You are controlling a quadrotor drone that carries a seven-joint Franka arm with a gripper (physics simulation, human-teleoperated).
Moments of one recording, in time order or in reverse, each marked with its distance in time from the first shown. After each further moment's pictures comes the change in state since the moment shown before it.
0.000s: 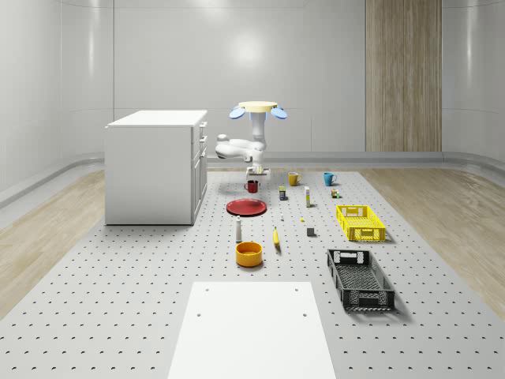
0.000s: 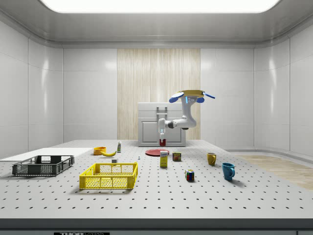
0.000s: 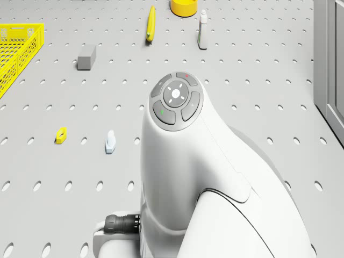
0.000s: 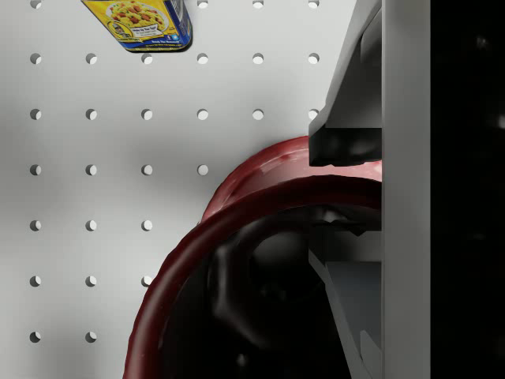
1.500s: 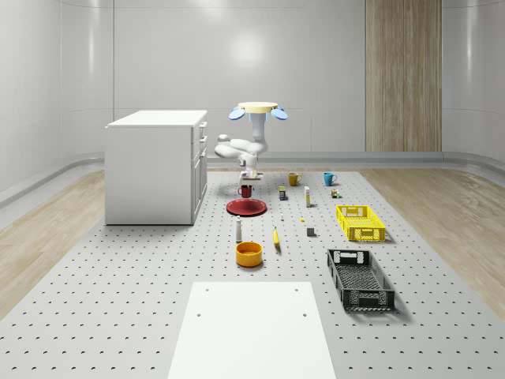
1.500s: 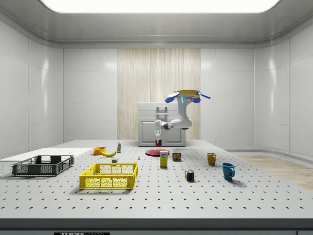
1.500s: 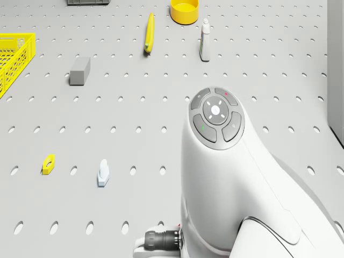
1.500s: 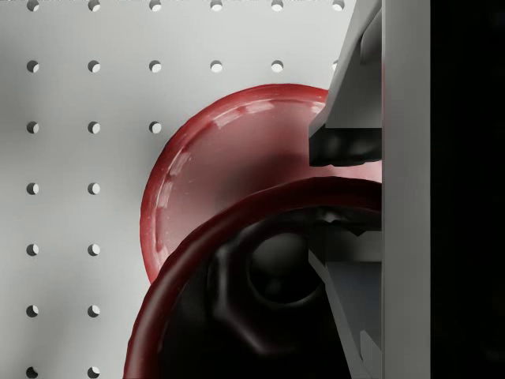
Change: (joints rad) arm 0.125 -0.029 -0.077 0.021 -0.065 0.050 -0.144
